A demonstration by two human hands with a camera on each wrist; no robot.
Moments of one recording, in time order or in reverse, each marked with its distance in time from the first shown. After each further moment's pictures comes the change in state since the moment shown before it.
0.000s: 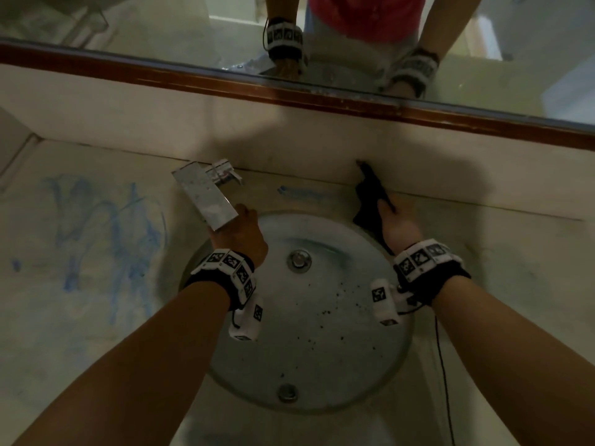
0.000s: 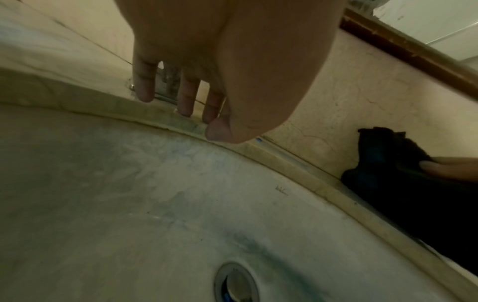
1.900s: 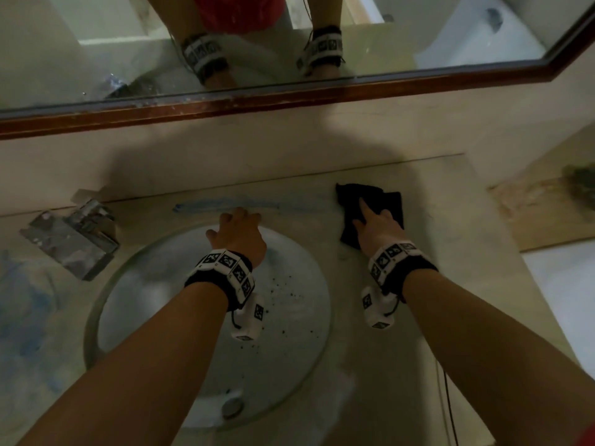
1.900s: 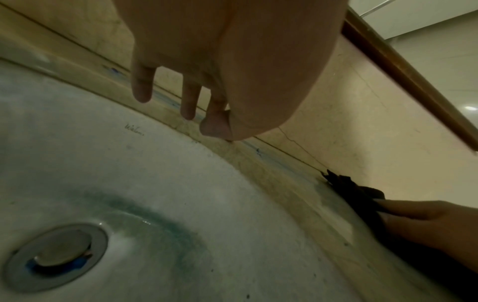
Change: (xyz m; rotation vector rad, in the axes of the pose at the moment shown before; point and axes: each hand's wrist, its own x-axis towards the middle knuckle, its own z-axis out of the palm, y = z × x) left_hand -0.023 0.180 -0.007 0.035 -0.092 0.215; right_hand -0.030 0.139 -0.081 -0.463 -0.064 0.317
